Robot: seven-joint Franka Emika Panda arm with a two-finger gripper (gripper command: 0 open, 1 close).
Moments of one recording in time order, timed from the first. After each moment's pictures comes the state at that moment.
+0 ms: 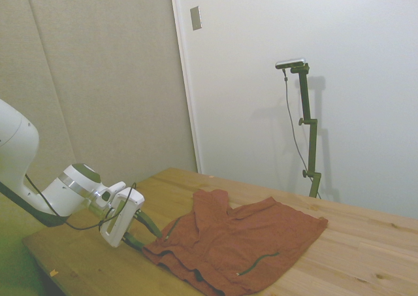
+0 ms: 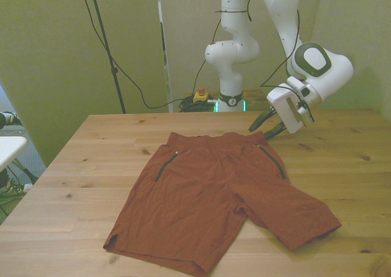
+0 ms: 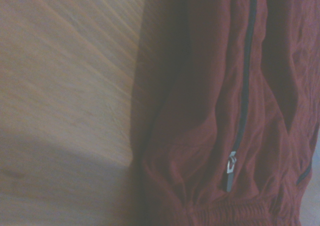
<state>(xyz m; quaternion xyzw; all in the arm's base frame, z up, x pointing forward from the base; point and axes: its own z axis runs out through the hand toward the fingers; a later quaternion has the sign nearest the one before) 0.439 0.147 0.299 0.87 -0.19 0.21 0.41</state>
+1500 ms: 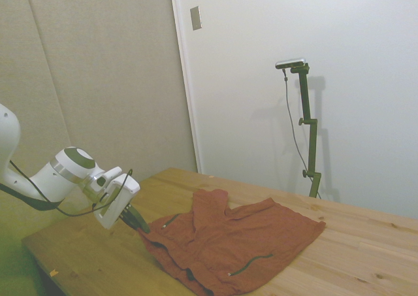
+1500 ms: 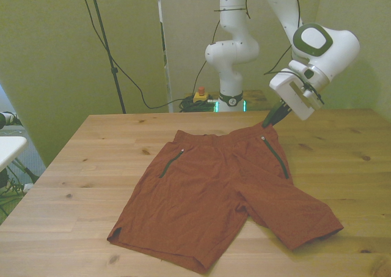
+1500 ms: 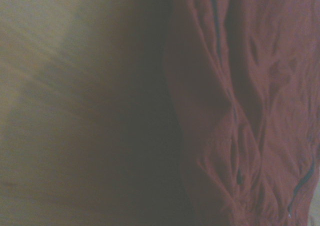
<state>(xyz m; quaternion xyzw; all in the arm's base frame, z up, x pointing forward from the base) 0.440 0.144 0.373 0.89 -0.25 0.20 0.33</state>
